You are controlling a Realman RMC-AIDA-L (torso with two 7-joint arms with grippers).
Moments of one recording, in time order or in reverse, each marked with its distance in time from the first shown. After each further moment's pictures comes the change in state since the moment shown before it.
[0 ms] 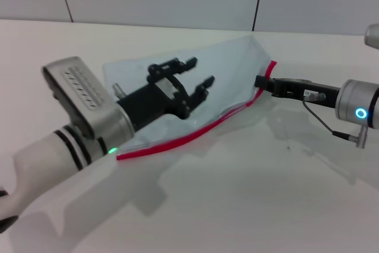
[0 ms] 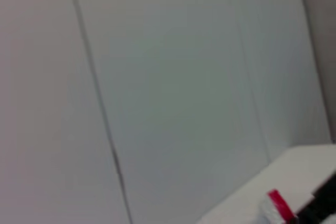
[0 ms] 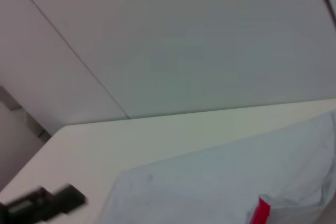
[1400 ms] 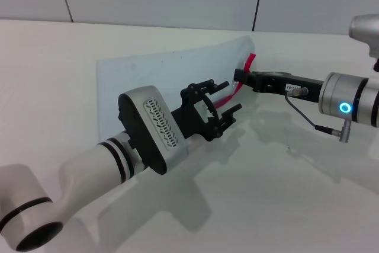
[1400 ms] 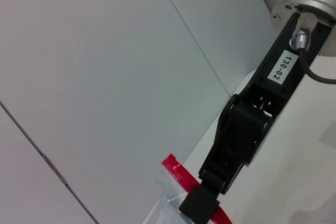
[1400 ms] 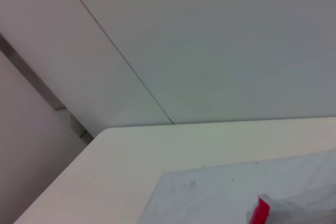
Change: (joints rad) left arm -0.027 -0.011 -0.041 -0.224 -0.070 -0.283 0.534; right arm 0.031 0.002 -0.008 0.048 0.020 -0.029 -0.029
